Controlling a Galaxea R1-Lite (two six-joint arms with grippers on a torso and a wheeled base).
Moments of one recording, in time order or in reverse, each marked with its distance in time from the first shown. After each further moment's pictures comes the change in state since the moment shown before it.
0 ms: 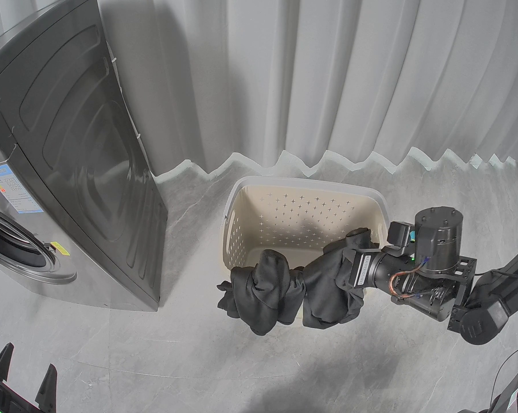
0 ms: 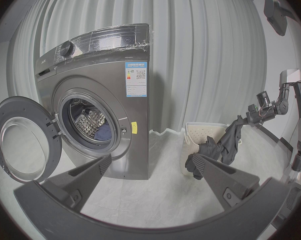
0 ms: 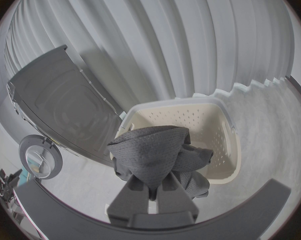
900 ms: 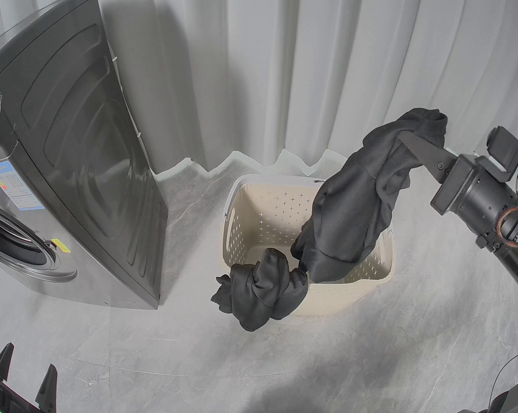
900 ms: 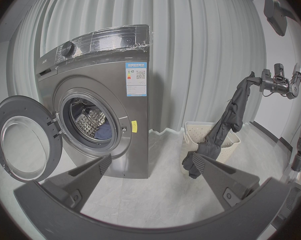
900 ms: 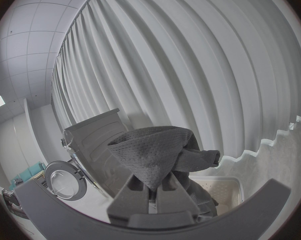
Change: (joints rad) left arm -0.001 0.000 0.000 0.000 -0.001 -0.001; right arm 0.062 -0.404 -0.018 -0.177 0.090 -0.201
